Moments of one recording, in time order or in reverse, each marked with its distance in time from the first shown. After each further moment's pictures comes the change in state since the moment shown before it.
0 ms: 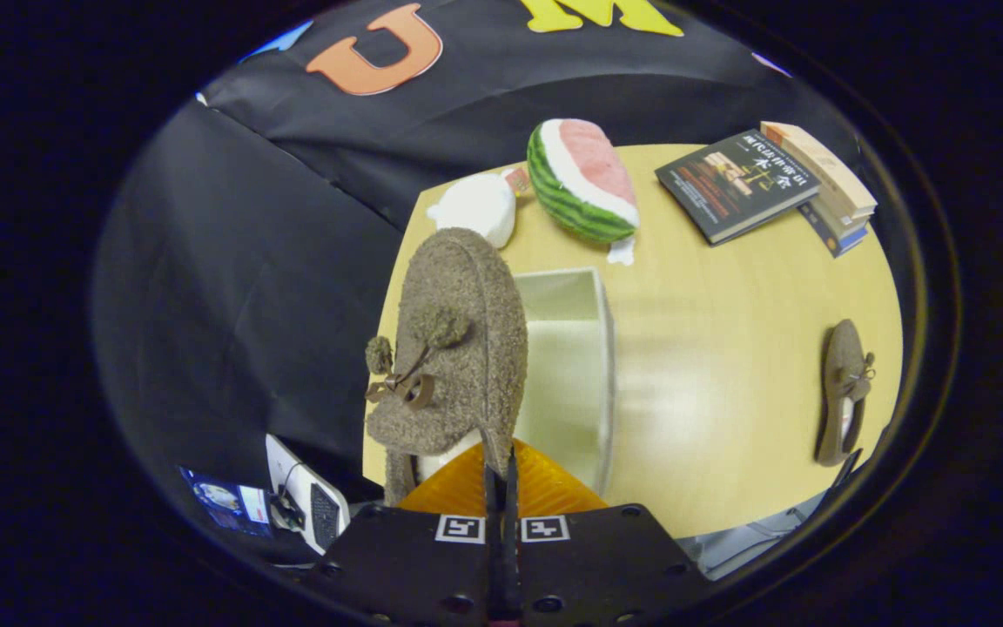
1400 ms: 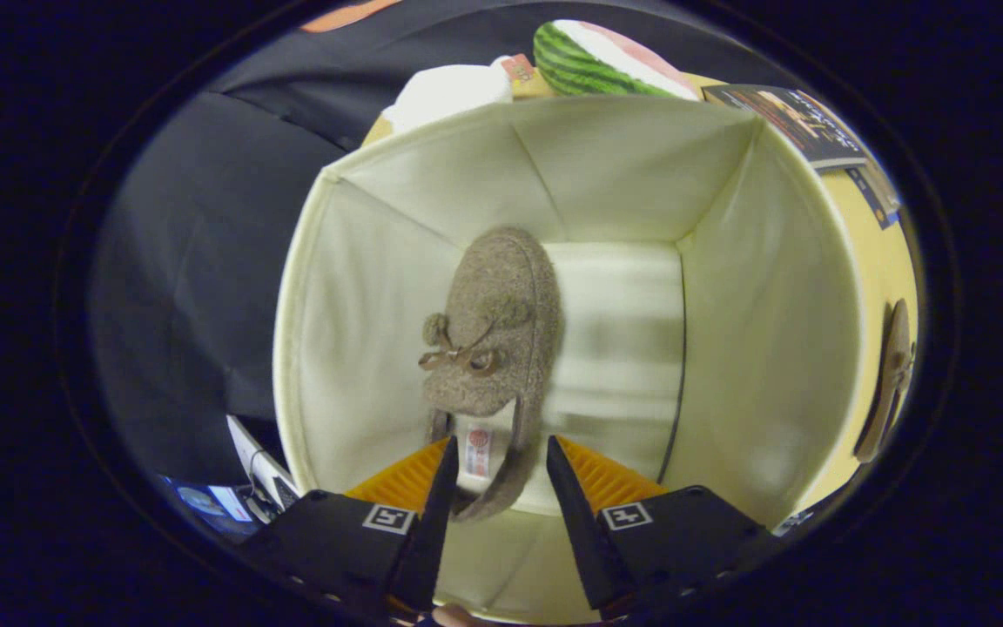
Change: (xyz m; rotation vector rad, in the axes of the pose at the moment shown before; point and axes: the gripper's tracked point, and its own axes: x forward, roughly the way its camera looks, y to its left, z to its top) arm 0.123 -0.002 -0.034 -0.027 0.205 -0.062
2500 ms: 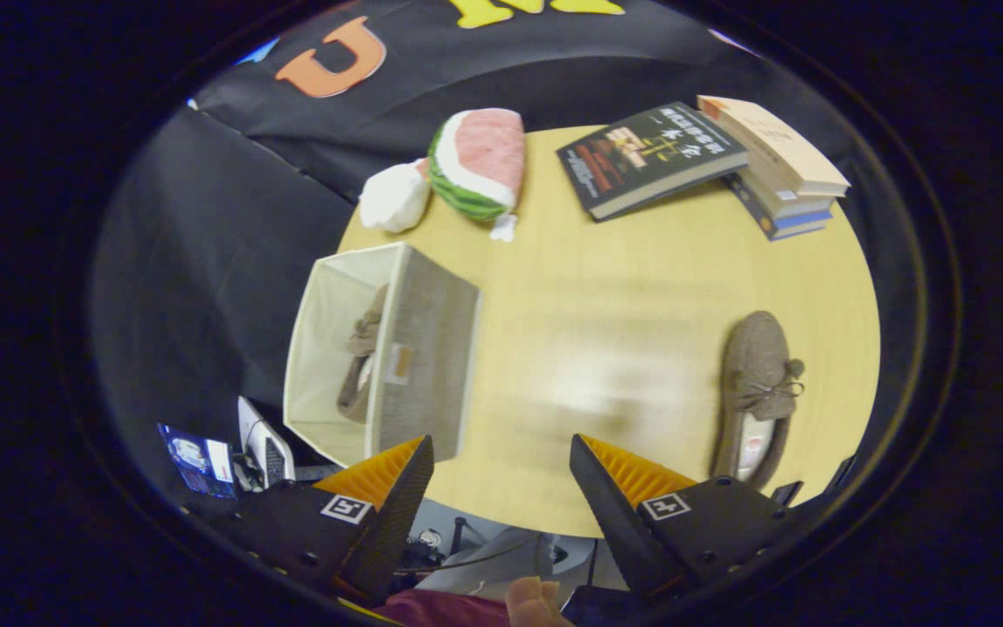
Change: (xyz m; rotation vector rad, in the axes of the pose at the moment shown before) arm -0.173 -0.240 -0.022 0.002 -0.138 0.014
